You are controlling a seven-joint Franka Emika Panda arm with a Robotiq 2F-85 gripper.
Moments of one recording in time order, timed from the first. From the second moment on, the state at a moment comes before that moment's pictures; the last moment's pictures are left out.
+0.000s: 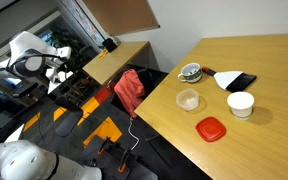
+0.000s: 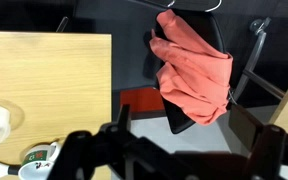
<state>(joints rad) 0.14 -0.56 0.16 -2.59 0.25 2.38 0.37</state>
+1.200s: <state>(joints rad) -0.08 -0.33 0.13 -2.43 0.07 2.53 0.40</state>
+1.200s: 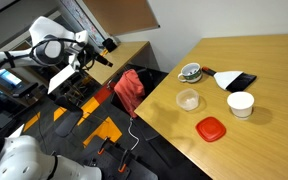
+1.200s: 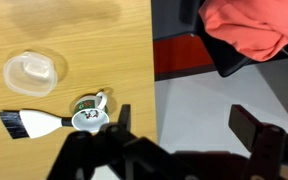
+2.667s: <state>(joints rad) -0.13 0.17 -0.05 -2.00 -0.15 2.56 0.75</state>
